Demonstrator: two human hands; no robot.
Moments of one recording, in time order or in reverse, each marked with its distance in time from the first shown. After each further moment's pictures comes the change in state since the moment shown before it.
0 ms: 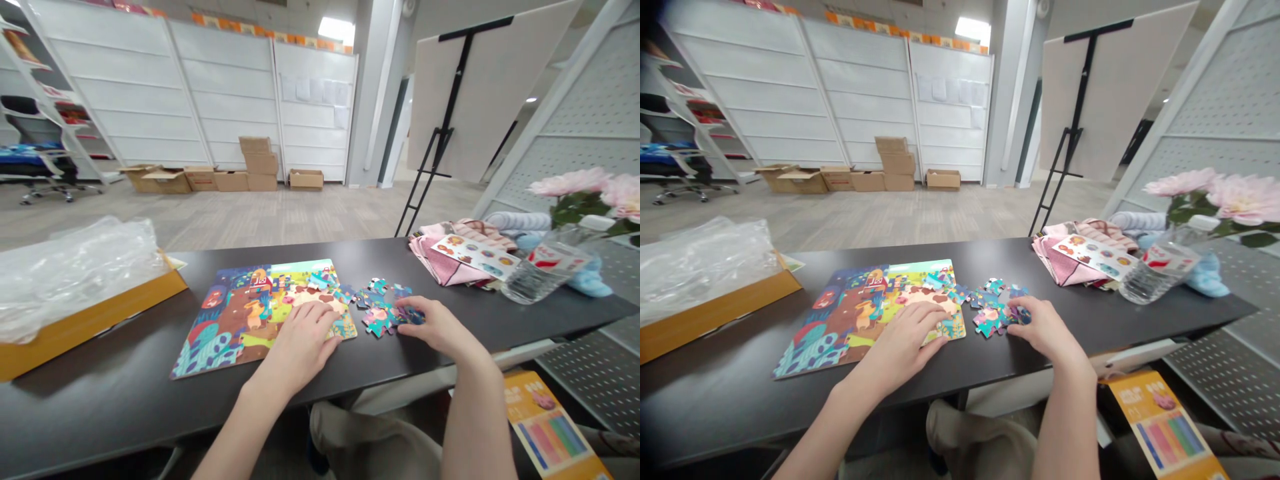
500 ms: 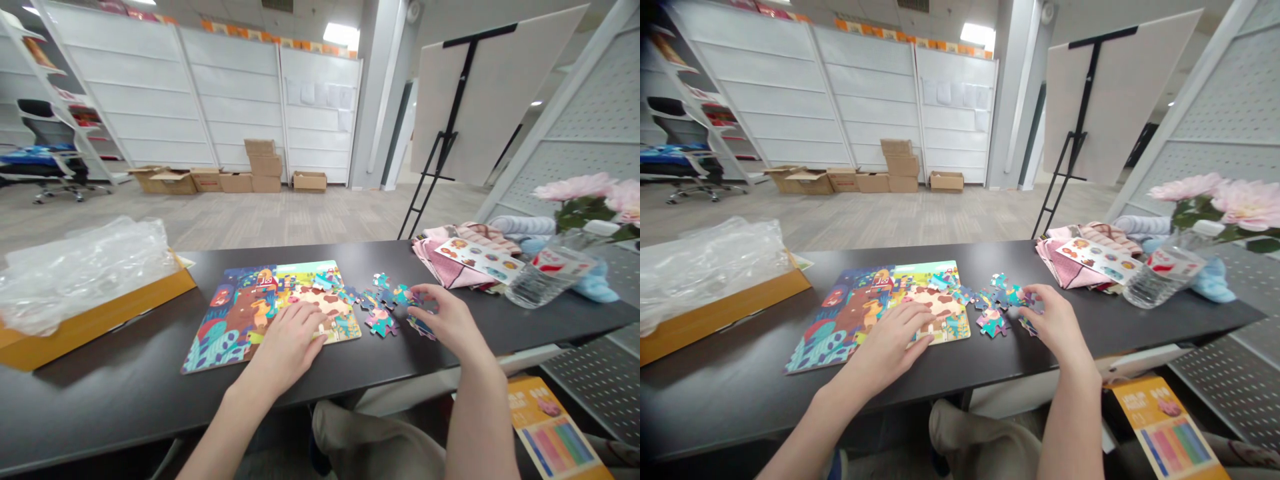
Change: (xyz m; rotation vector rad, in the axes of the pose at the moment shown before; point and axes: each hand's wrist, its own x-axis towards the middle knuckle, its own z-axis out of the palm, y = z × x) left_hand -0.019 -0.015 -0.017 0.033 0.009 -0.027; right_hand 0.003 0.000 -0.007 0.068 0.279 -0.037
